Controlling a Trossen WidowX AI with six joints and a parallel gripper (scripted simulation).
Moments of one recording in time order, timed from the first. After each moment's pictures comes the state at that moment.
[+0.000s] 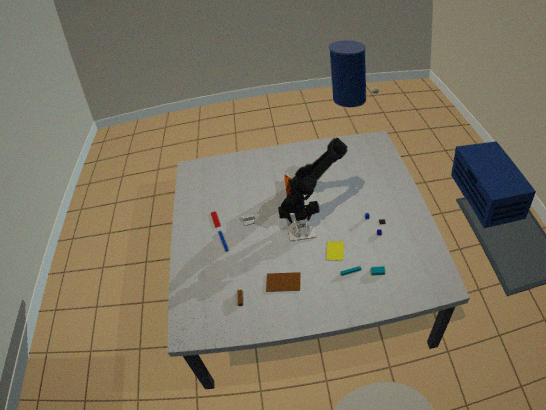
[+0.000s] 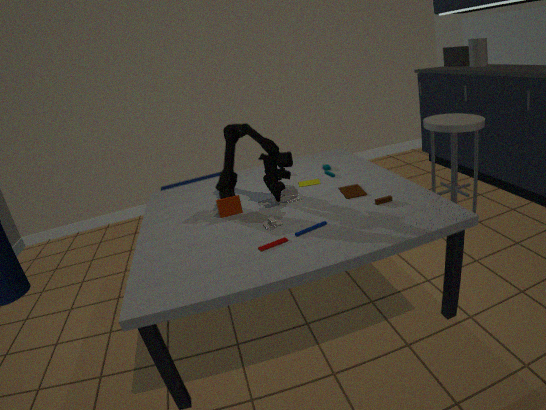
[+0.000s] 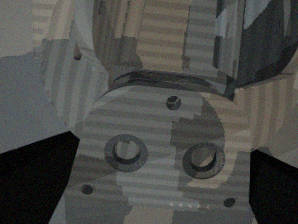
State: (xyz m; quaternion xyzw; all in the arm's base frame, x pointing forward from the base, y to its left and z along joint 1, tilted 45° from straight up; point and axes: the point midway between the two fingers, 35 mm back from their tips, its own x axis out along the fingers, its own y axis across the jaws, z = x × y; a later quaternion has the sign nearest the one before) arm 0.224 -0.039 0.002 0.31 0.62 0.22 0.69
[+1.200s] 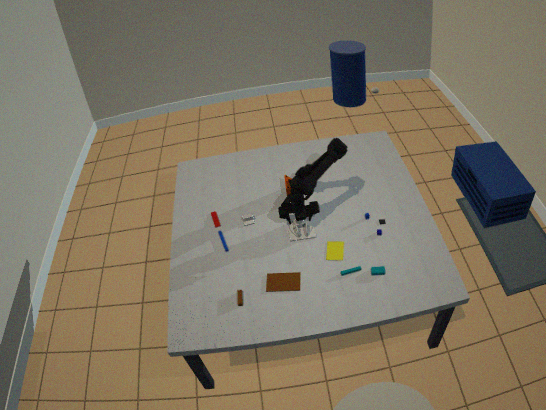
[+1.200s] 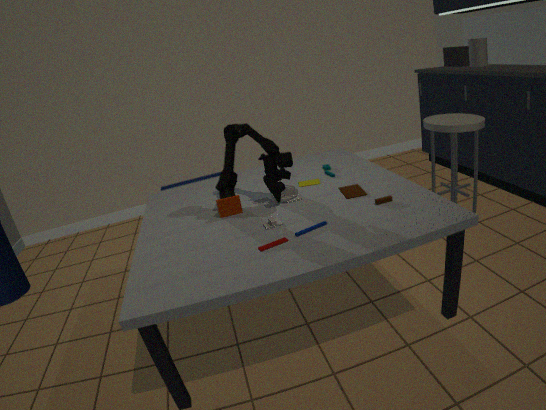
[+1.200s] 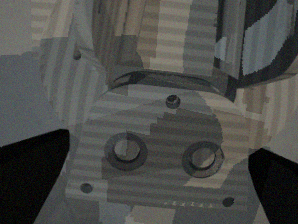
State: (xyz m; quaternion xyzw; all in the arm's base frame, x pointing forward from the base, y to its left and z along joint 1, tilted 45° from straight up) arm 0.224 -0.038 0.001 0.31 0.62 0.22 0.69
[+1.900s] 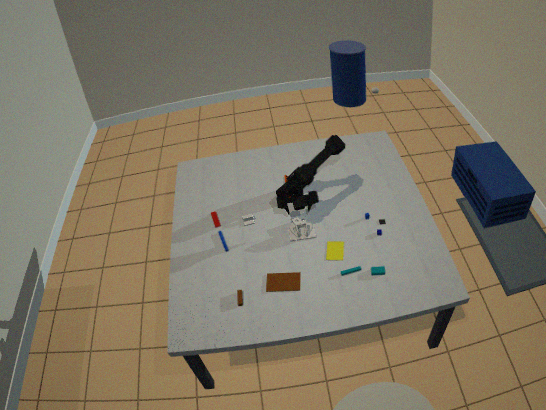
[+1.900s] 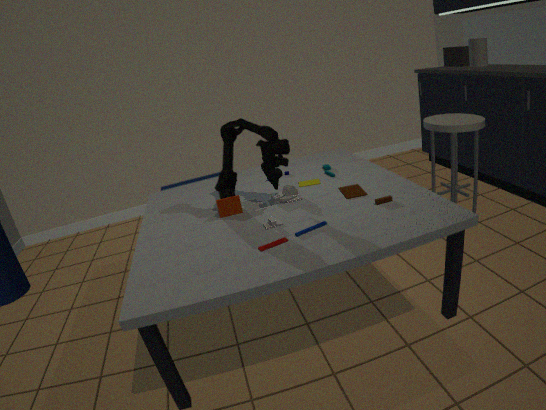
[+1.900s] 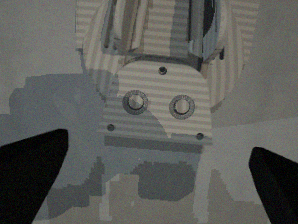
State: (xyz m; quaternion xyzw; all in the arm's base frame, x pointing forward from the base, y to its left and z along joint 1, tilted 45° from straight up) arm 0.214 -0.084 0.046 0.32 0.62 0.21 0.69
